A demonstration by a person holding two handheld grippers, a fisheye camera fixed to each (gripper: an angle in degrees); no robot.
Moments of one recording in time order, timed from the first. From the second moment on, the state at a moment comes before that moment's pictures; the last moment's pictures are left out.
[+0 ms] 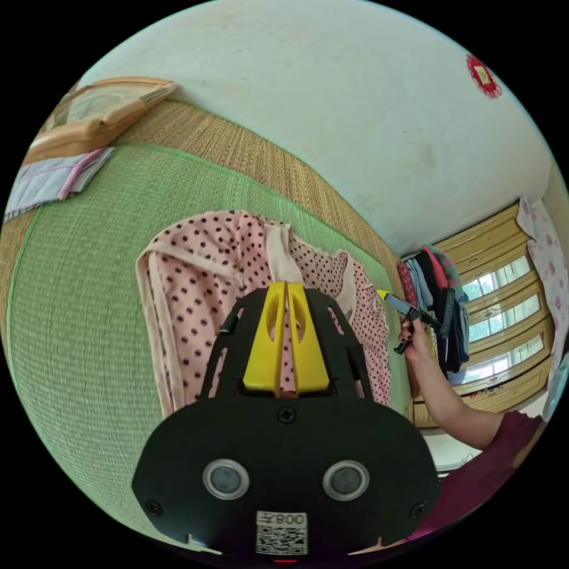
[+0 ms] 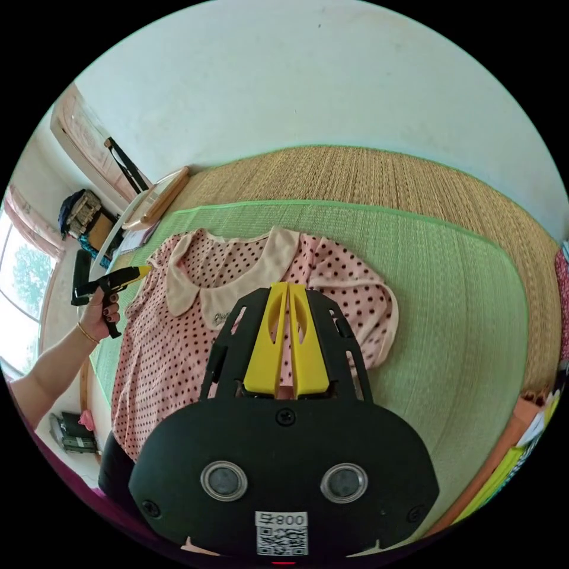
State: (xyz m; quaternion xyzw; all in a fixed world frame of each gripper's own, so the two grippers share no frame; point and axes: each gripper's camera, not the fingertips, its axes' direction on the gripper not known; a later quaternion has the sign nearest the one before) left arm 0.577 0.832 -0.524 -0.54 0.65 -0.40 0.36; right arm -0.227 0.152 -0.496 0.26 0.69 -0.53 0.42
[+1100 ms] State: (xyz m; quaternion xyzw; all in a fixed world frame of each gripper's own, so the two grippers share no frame) left arm 0.724 0.614 -0.541 -0.40 0.79 -0.33 0.33; right arm -0.116 0.281 -0.605 0.36 0.60 -0.60 0.39
